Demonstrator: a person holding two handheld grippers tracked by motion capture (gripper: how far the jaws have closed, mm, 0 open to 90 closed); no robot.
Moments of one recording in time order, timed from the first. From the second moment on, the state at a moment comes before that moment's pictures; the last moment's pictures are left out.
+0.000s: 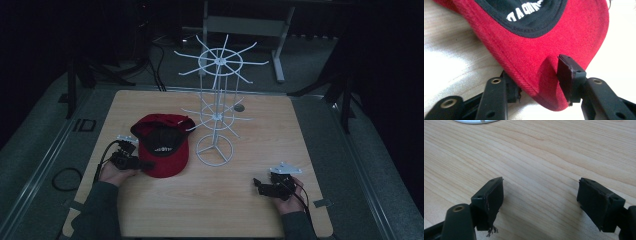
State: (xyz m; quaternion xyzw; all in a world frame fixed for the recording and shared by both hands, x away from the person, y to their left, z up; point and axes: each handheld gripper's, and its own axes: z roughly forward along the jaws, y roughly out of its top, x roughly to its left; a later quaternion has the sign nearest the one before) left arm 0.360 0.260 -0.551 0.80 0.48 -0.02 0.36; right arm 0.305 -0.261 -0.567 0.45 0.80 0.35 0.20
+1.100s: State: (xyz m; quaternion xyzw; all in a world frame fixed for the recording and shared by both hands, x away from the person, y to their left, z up) left arm 0.289 0.280 -0.523 0.75 0.45 0.28 0.39; right arm 0.305 -0.261 -0.567 0.45 0.80 0.35 0.20
